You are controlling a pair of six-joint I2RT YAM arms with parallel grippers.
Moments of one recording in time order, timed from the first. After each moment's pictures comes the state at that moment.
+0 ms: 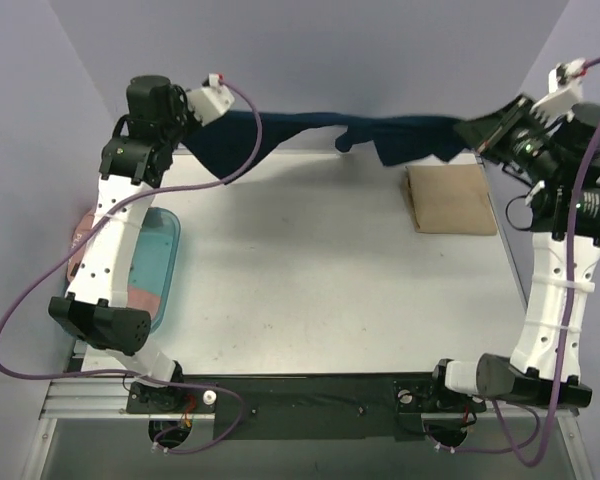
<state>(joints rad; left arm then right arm) -0.22 1.66 2.09 -0.68 -0.19 0.90 -0.20 1.36 1.94 -0.63 -0.55 0.58</state>
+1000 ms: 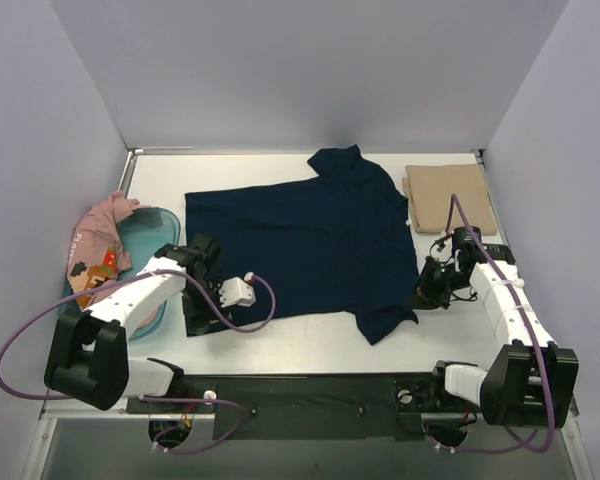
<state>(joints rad) -0.35 1.33 0.84 -1.05 0.12 0.94 -0.07 1.19 0.80 -1.01 -0.43 0.36</state>
